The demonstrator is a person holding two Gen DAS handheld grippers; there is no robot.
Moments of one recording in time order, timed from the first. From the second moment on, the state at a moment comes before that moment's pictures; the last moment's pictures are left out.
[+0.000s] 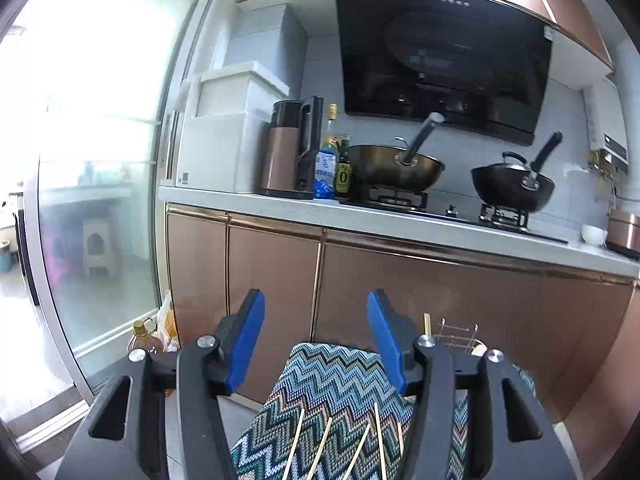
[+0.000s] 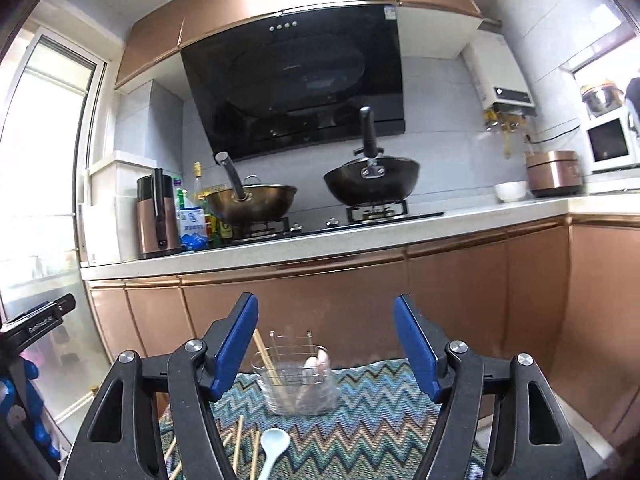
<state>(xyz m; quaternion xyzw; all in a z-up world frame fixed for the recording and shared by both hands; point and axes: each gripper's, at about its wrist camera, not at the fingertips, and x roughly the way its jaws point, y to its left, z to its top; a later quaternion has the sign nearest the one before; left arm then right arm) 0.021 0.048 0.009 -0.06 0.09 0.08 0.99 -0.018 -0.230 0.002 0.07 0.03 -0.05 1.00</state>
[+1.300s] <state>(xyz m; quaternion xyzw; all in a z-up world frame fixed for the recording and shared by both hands) 0.061 0.028 -0.045 0.02 0.16 0.09 0.98 0.005 -0.238 -0.047 0.05 0.12 -0.06 0.99</state>
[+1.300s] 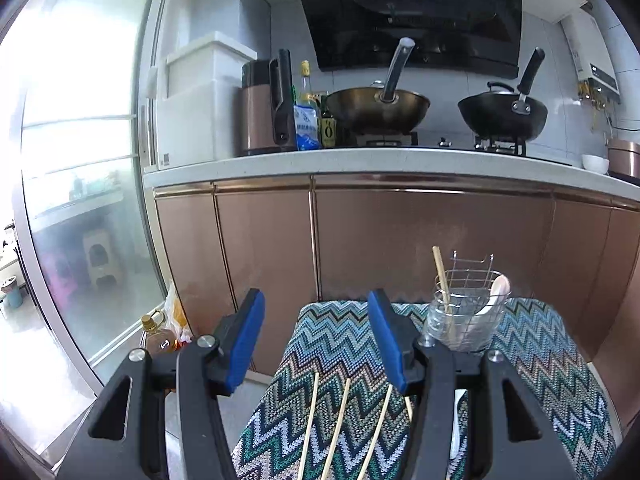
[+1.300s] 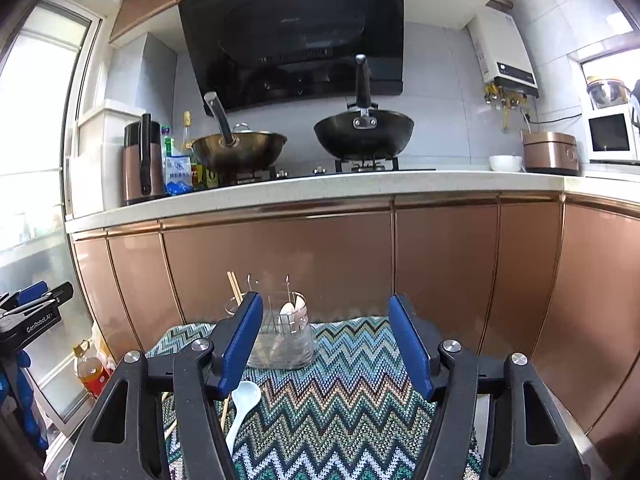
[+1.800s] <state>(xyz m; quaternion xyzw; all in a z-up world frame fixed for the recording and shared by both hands) 0.107 0.045 -0.080 0.00 0.25 0.05 0.97 0.047 -0.236 -0.083 0.05 0.19 -0.02 0.98</state>
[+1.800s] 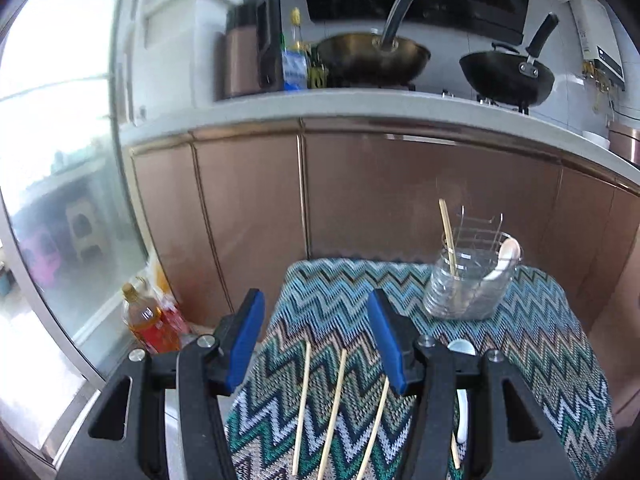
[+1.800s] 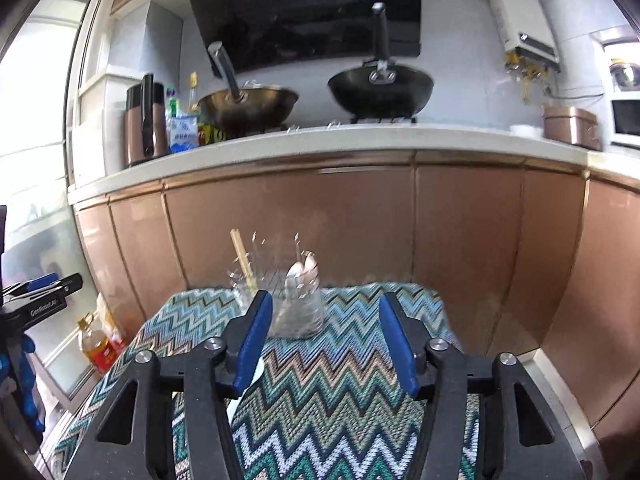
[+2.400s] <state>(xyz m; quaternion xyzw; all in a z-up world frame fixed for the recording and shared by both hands) 0.211 0.051 -0.174 -0.06 0.50 -0.13 0.86 0.166 -0.218 -0.172 0.11 0.37 0.15 0.91</state>
